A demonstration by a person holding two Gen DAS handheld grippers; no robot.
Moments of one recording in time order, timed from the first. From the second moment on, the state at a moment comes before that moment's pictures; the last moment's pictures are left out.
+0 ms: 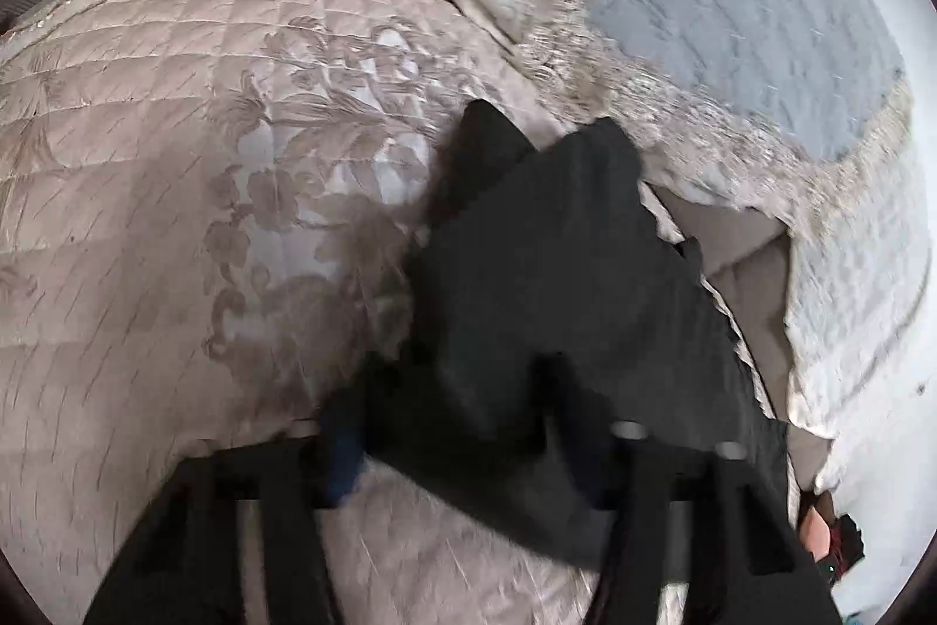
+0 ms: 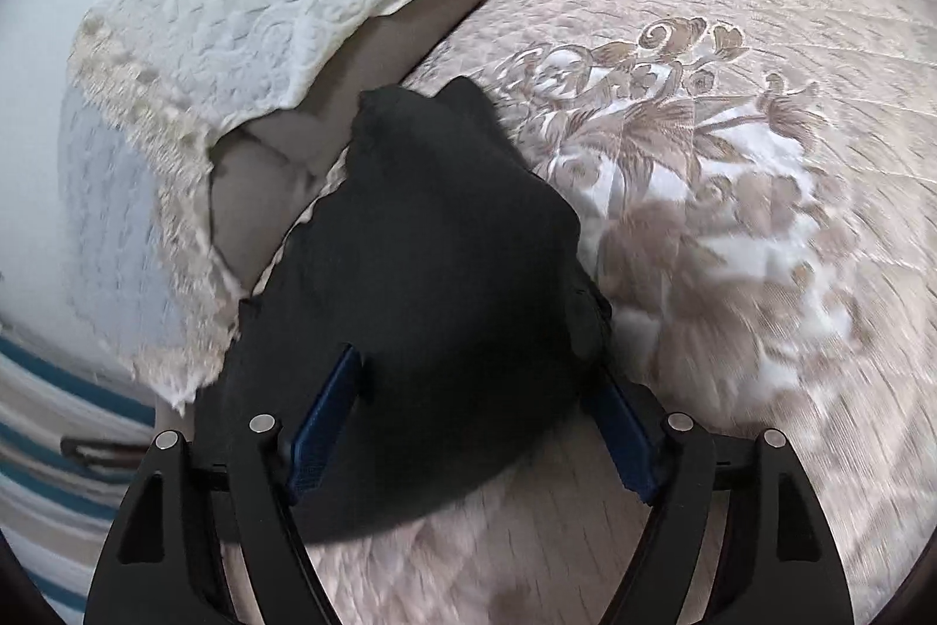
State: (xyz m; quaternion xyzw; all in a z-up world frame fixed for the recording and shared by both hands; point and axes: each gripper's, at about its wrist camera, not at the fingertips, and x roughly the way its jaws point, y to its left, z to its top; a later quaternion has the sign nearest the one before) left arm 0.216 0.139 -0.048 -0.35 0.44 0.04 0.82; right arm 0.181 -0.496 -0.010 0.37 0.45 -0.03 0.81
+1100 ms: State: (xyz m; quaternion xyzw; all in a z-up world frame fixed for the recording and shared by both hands) left arm 0.014 0.150 0.030 -0.22 0.43 0.00 0.87; right arm -0.008 -0.480 0.082 0.25 0.46 -0.06 0.85
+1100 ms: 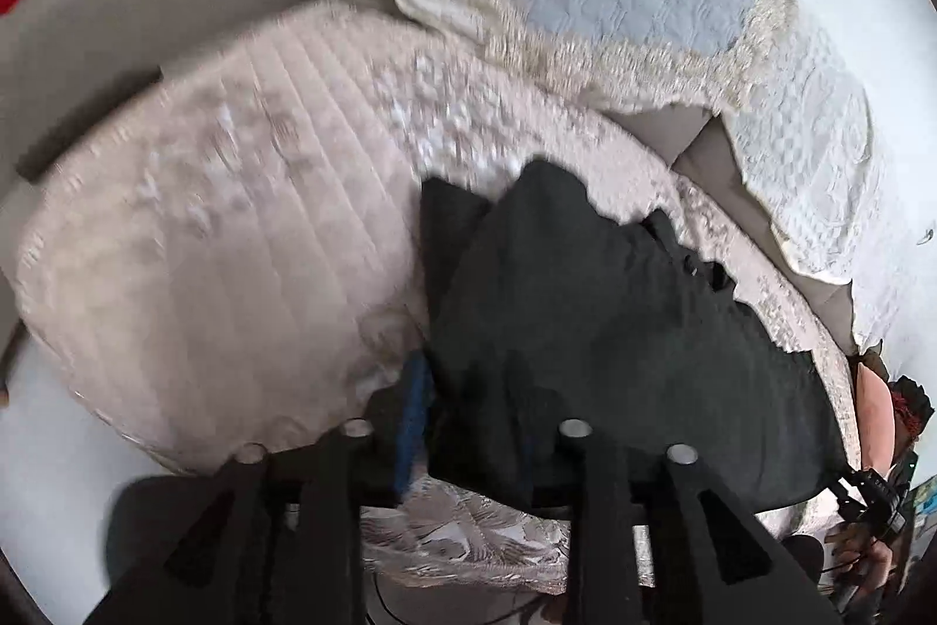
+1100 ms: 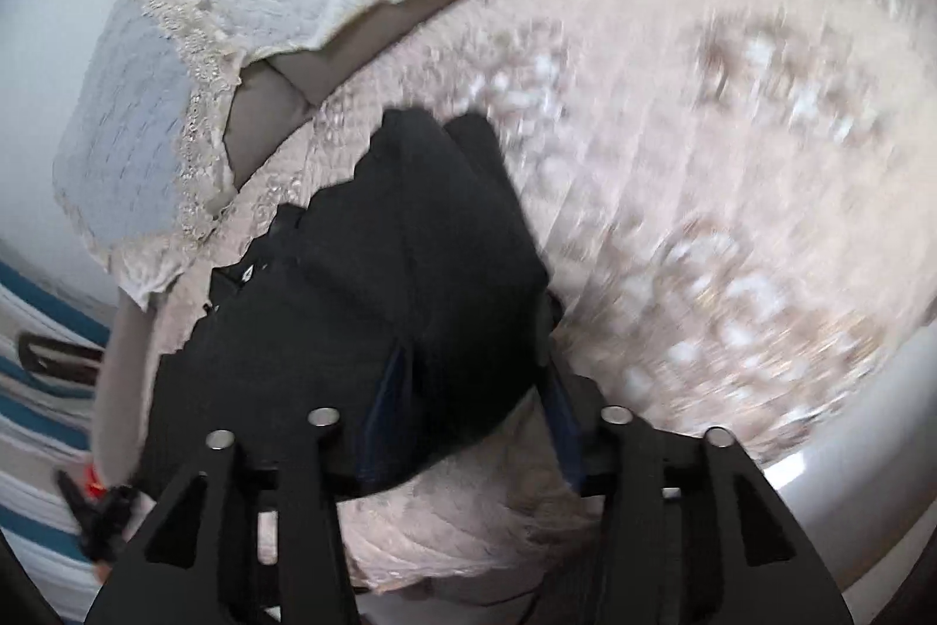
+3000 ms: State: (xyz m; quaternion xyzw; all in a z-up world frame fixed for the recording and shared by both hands) left arm 0.226 0.073 -0.008 -0.06 0.45 0.00 0.89; right arm 0.205 -0.446 0.024 0.09 0.46 -0.03 0.88
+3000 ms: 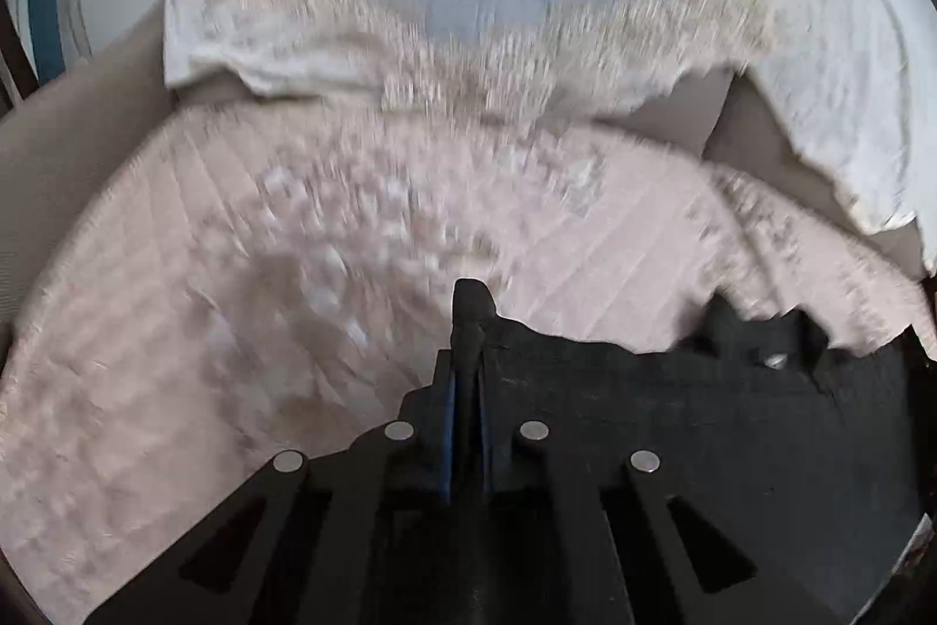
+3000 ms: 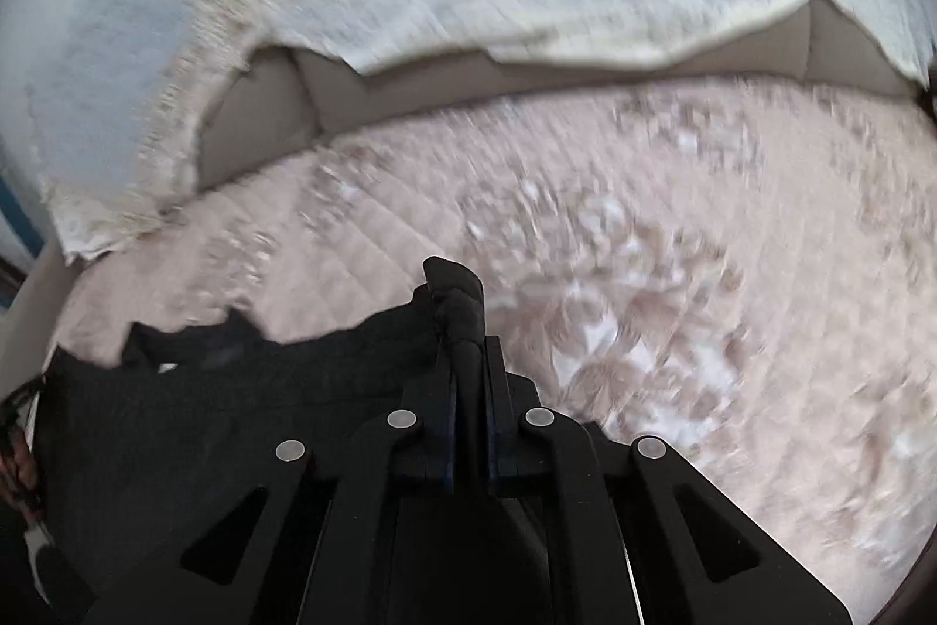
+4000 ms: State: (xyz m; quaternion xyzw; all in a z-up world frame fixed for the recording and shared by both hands) left arm 0.080 0.029 0.057 -0.04 0.38 -0.08 0.92; right arm 0.064 -0.388 0.057 0.04 0.44 -0.03 0.90
